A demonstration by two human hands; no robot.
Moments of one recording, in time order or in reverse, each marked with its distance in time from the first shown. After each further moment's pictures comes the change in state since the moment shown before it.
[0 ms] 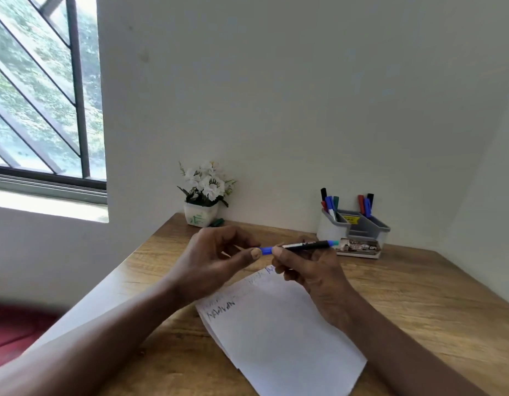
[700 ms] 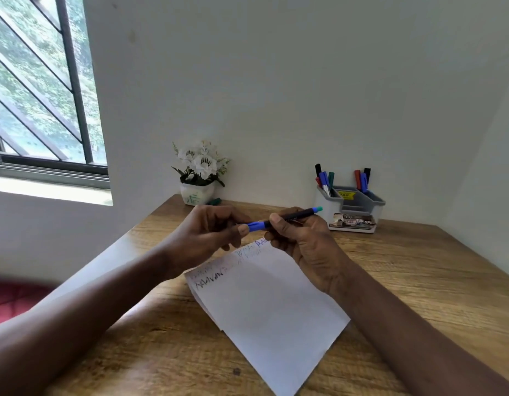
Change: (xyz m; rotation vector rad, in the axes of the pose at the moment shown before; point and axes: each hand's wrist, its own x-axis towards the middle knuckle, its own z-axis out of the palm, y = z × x) left_hand -0.002 0.015 0.009 -0.146 -0.131 -0.058; right_hand -0.003 -0.010 -0.008 0.229 -0.079 0.108
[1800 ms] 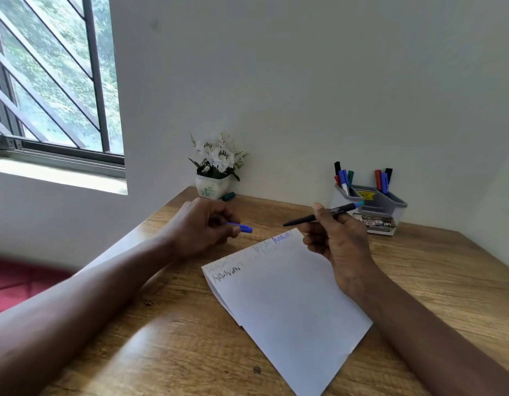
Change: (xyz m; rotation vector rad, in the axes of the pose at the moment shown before) left_hand -0.001 -0.034 -0.039 0.491 0.145 -0.173; right_hand 0.005 0.008 -0.011 -0.078 0.332 -0.016
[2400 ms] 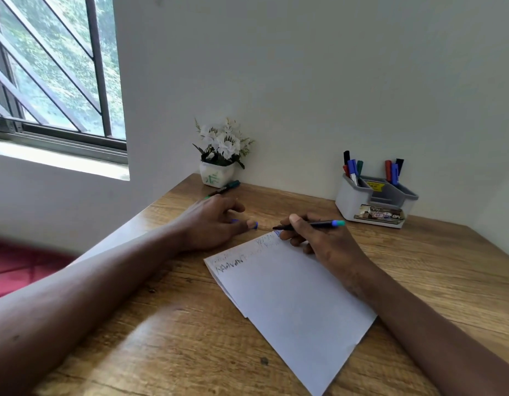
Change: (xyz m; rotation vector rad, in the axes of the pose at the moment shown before) left_hand 0.000 0.012 0.007 0.315 -0.152 -0.131; right_hand -0.009 0.011 0.008 -0.495 -0.303 -0.065
